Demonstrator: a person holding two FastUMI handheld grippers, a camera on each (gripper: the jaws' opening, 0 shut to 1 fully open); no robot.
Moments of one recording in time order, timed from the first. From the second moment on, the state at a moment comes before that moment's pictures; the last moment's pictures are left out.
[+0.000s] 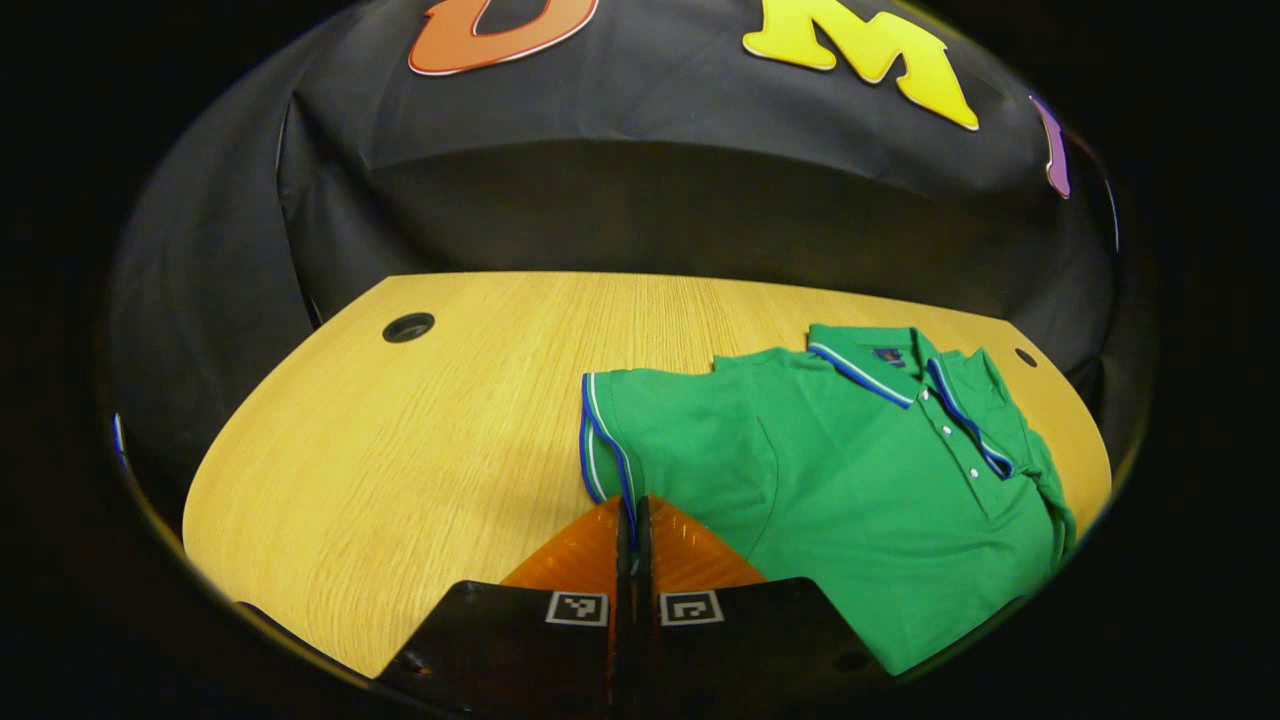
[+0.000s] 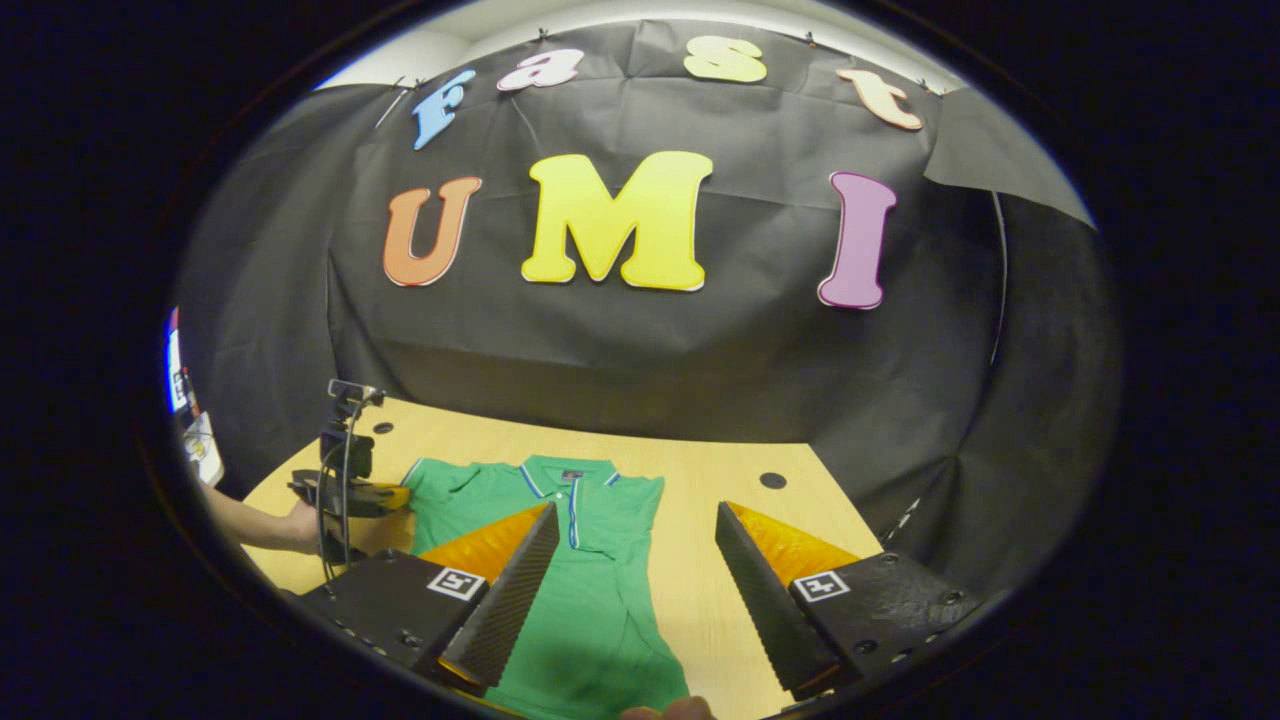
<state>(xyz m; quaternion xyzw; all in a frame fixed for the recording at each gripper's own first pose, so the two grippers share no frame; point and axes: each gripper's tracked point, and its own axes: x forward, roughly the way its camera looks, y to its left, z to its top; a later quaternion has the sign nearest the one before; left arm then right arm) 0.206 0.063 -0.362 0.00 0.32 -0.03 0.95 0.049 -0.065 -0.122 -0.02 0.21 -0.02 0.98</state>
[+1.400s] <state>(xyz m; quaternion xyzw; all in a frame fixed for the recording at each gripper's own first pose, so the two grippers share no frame) 0.212 -0.137 -0.298 0.04 0.30 -0.12 0.95 0.030 -0.129 -0.123 0.03 0.21 -0.05 0.98</state>
